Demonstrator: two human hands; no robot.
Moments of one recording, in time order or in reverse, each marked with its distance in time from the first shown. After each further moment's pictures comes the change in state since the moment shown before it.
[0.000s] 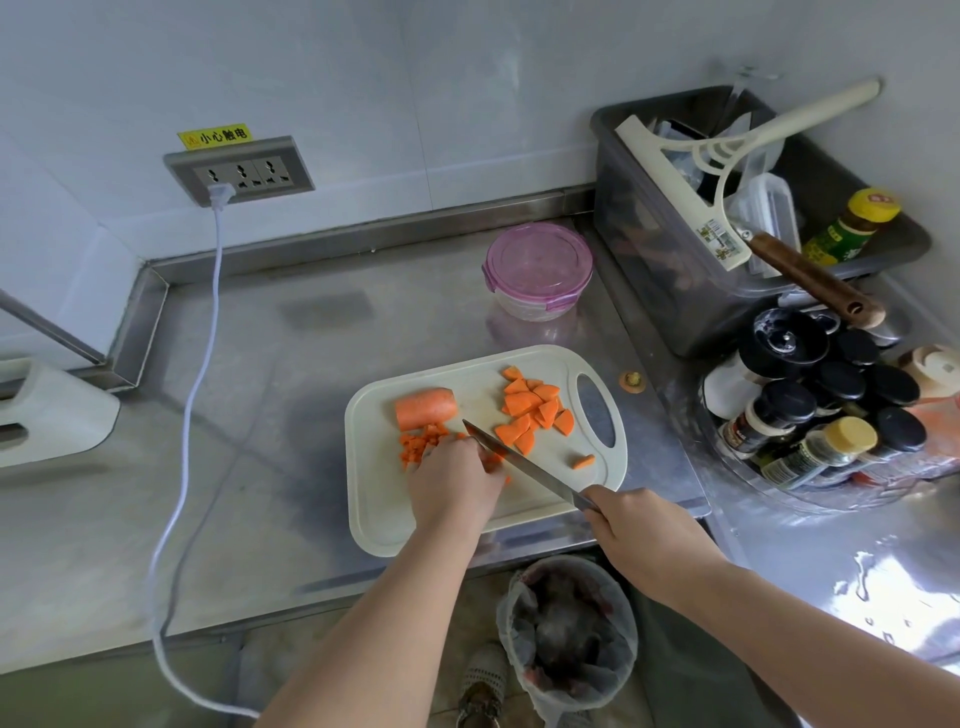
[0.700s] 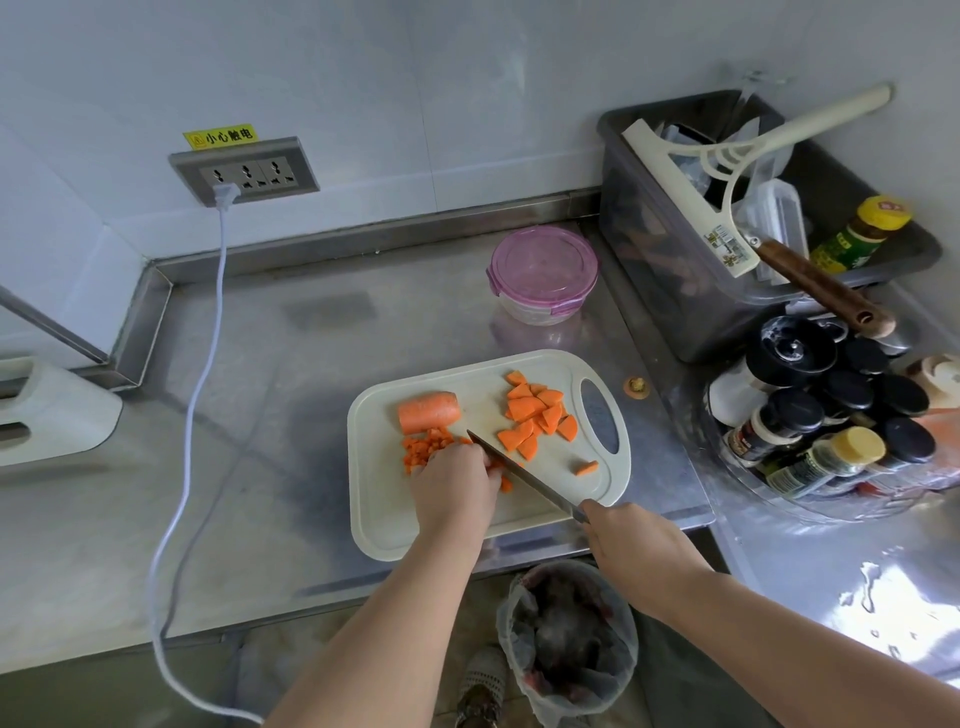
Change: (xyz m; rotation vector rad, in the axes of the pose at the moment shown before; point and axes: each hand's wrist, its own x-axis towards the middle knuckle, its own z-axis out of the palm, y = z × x) left_hand 0.001 -0.001 0.003 0.074 -0.019 0.044; right_hand 0.010 -0.003 0.015 -0.101 -0.118 0.039
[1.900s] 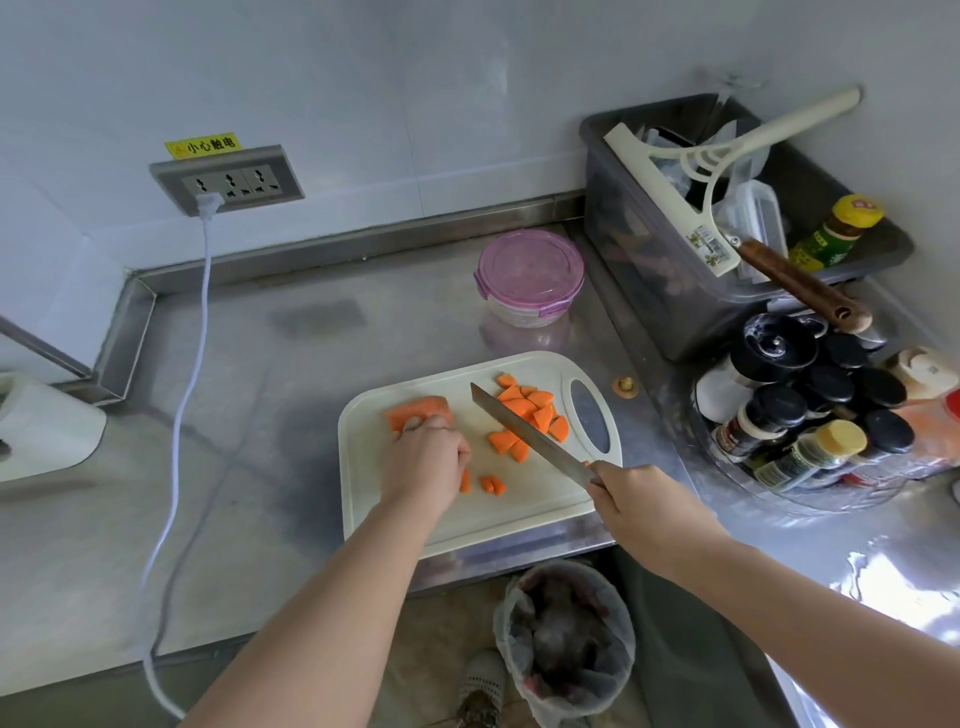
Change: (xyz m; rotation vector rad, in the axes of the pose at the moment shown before) left_hand 0.027 -0.018 -0.030 0.166 -0.113 0.225; right_hand -0.007 0.005 -0.041 0.111 0.148 0.057
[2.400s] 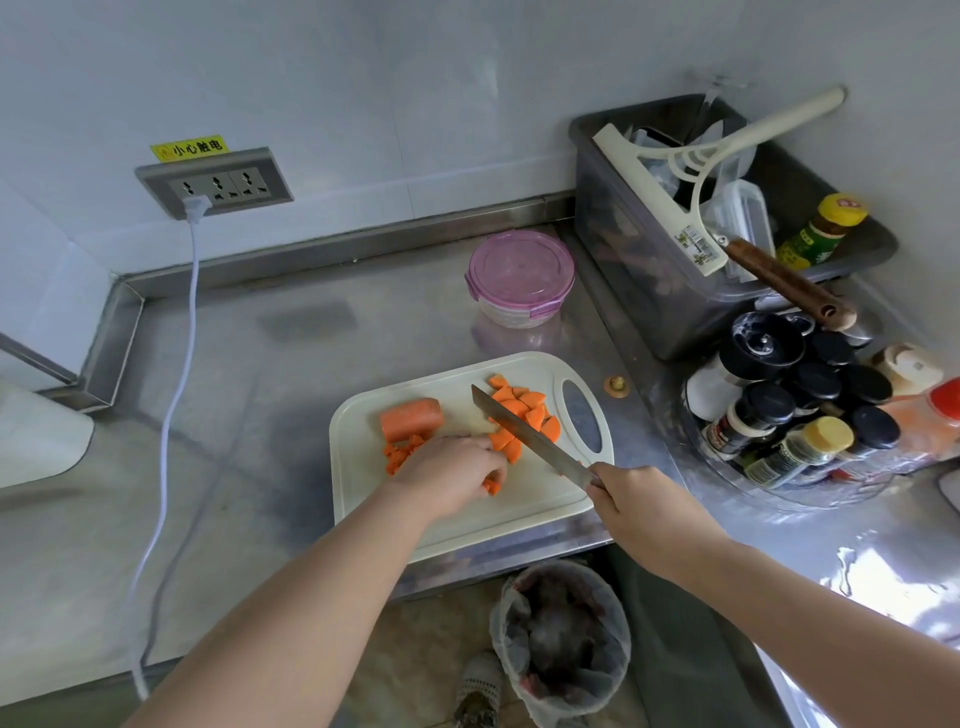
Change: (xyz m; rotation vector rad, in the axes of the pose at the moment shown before) left_hand 0.008 0.015 -0.007 0.093 -0.279 0.492; right_hand 0.000 0.007 0.003 0.017 -0.010 -0.009
